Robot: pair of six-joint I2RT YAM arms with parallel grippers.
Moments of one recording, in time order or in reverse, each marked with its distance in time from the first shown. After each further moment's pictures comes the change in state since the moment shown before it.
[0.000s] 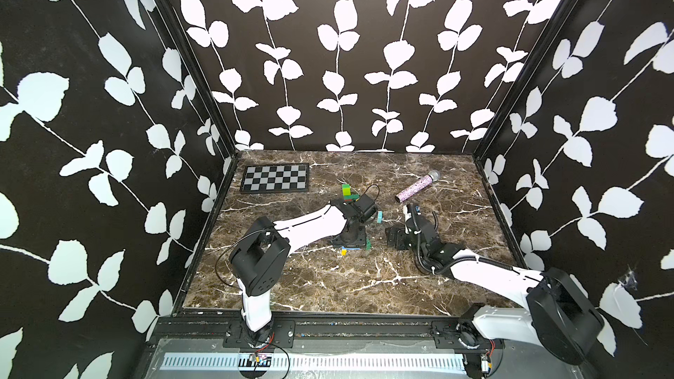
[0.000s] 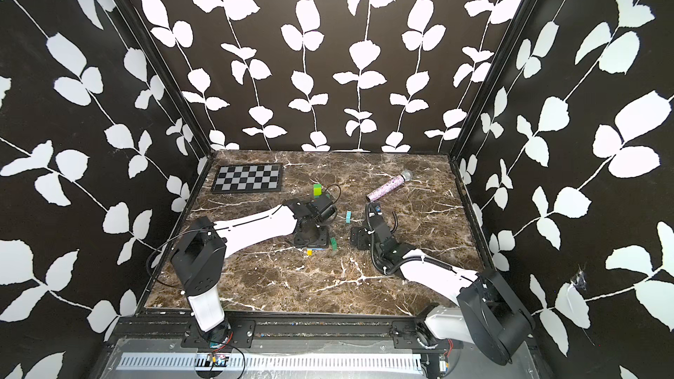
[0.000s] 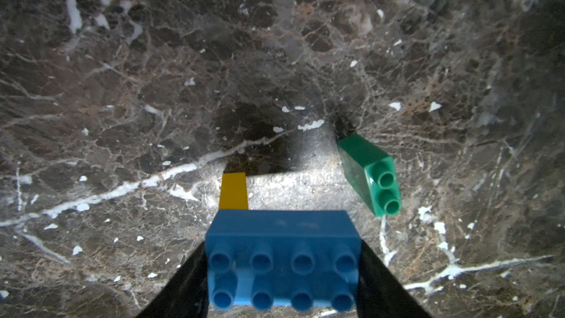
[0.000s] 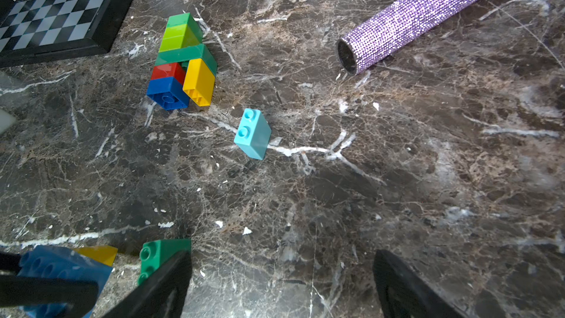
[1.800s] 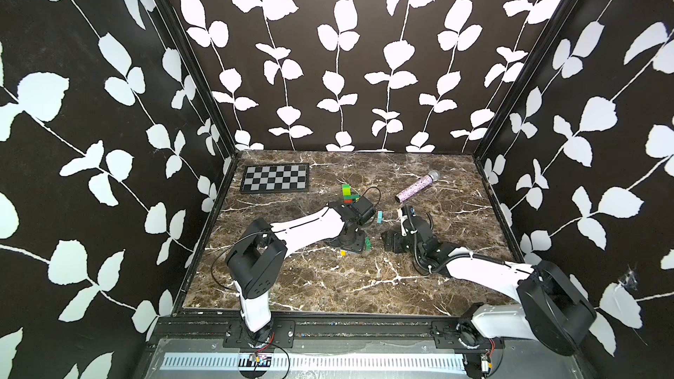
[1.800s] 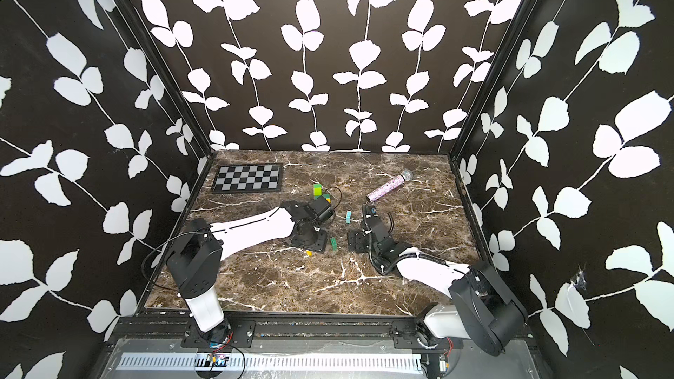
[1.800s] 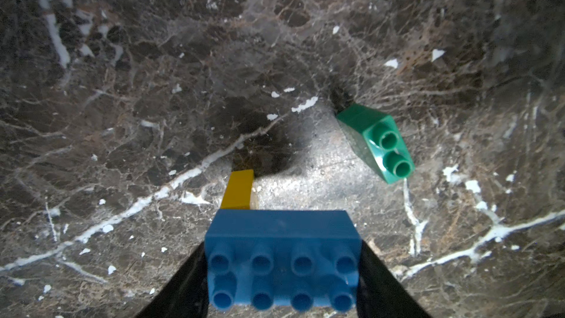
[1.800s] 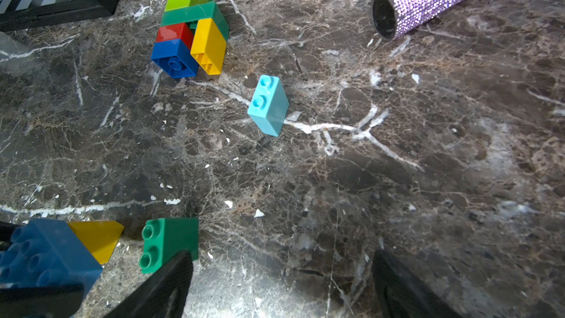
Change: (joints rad) left arm -0.008 -0.034 -0.041 0.005 -0.009 0.202; right arm -0.001 0.058 0.004 0.009 -0.089 -0.012
